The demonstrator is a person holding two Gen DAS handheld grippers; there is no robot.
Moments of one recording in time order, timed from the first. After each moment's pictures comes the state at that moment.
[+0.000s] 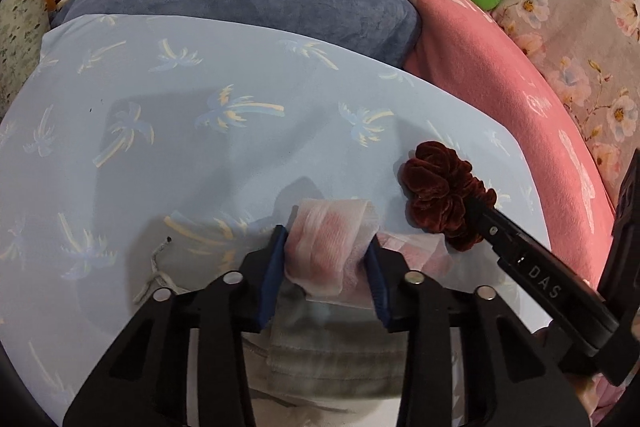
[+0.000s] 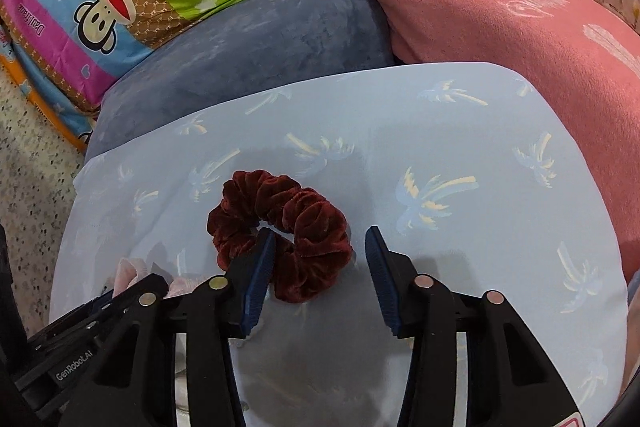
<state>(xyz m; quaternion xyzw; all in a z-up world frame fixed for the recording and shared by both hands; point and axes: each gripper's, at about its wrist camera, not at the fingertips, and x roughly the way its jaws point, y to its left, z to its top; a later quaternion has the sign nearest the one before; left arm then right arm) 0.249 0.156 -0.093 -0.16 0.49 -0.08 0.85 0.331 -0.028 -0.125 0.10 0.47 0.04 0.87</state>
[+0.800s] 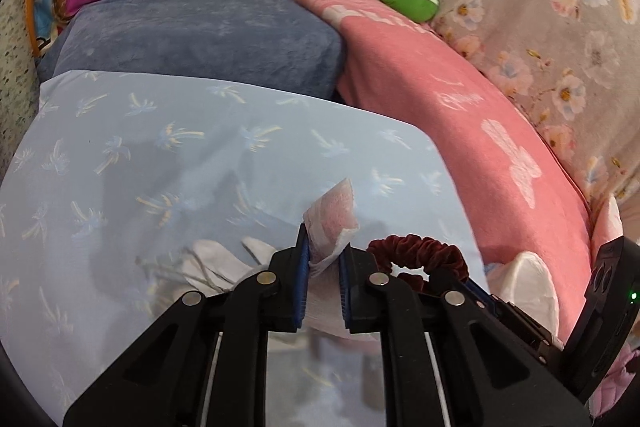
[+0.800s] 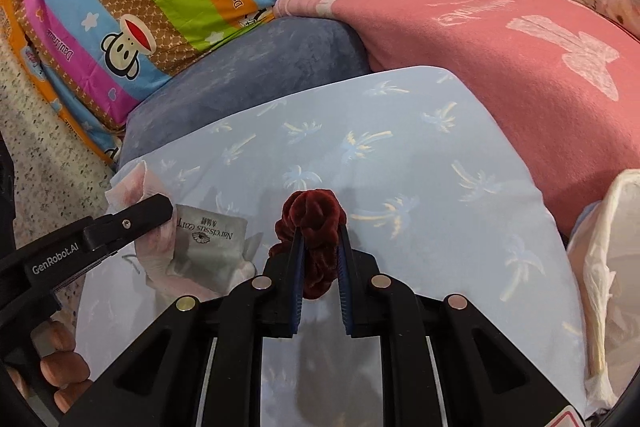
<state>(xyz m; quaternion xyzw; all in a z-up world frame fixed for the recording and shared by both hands) 0.187 0.098 -0.017 -0.14 0.44 -0.15 0.88 0.189 -0.076 -0.060 0.14 0.42 0.03 0.89</state>
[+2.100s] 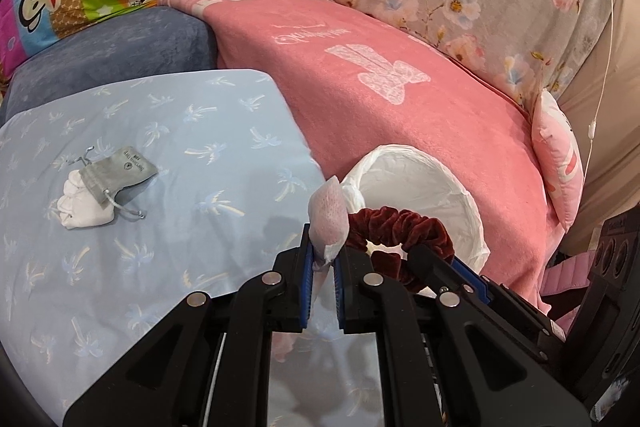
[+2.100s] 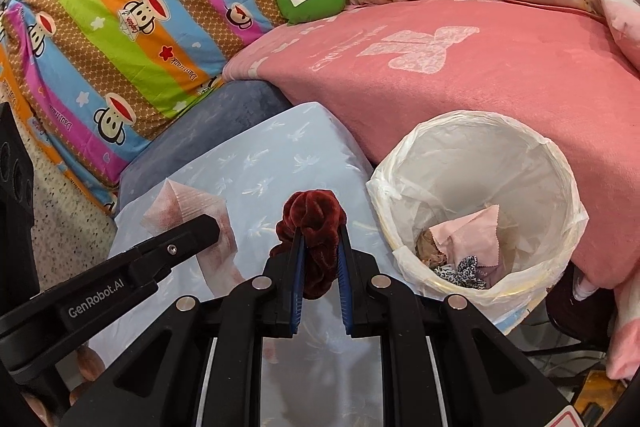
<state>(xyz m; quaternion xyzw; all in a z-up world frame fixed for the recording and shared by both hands) 0.051 -0.064 0.014 -0.04 0.42 -0.26 0.87 -0.006 -0.225 -0.018 0.20 0.35 -0.04 0.91</state>
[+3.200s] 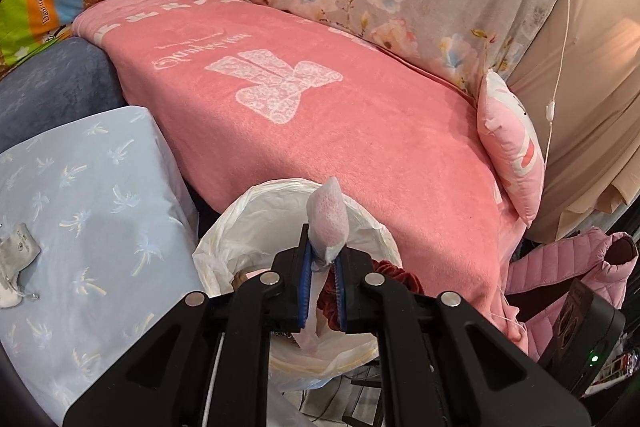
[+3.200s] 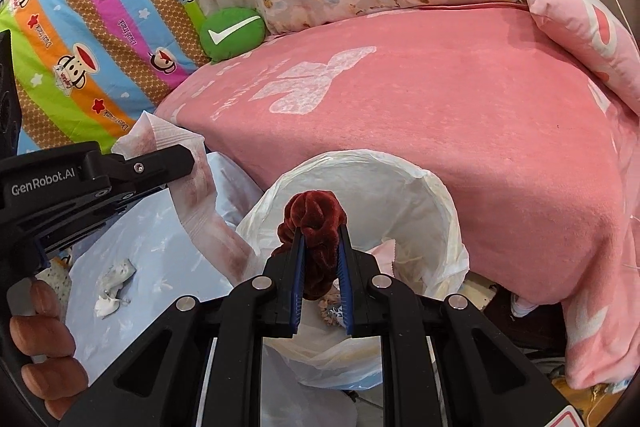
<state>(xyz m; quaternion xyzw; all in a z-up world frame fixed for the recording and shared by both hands) 0.073 -0.197 0.031 -0.02 0.41 -0.36 0.84 -0.017 -0.349 -0.026 0.23 0.32 -0.15 0.91</state>
